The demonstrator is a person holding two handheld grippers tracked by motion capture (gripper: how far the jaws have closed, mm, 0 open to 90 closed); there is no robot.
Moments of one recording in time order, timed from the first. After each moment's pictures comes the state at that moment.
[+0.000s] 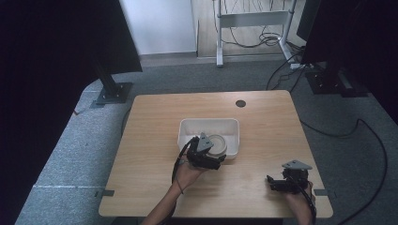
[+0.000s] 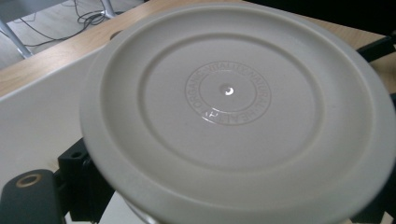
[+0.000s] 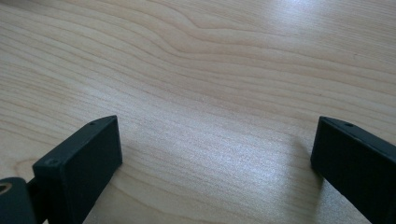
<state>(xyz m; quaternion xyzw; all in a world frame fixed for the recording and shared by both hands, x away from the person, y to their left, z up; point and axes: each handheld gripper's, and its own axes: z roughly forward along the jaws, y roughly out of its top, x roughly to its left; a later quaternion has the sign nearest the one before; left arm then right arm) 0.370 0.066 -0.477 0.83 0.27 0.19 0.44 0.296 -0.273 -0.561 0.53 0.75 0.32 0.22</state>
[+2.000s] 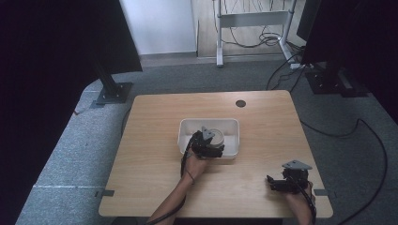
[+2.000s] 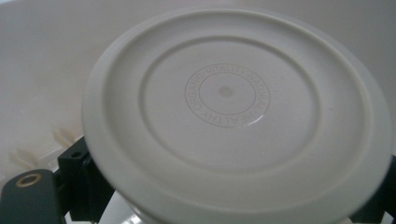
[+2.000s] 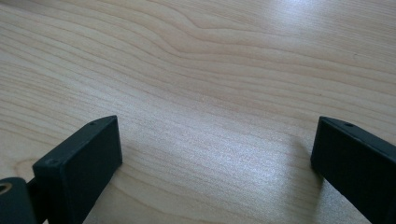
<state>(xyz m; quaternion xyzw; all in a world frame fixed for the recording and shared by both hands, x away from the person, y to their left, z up) 0.425 0.054 -0.527 0.82 0.38 0.20 0.39 0.296 -0.273 -0.561 0.53 0.75 0.32 0.22</state>
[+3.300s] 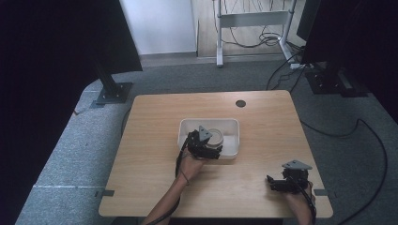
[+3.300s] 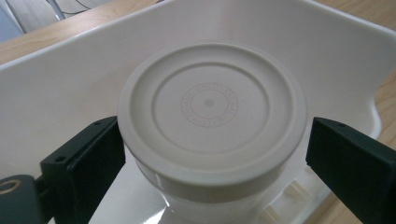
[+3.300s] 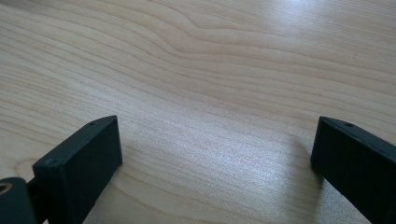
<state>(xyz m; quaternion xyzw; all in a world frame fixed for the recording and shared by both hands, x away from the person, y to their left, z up) 0.408 0.066 -0.504 0.82 0.35 0.21 0.40 0.296 -0.273 -0.561 0.53 0.75 0.32 0.22</state>
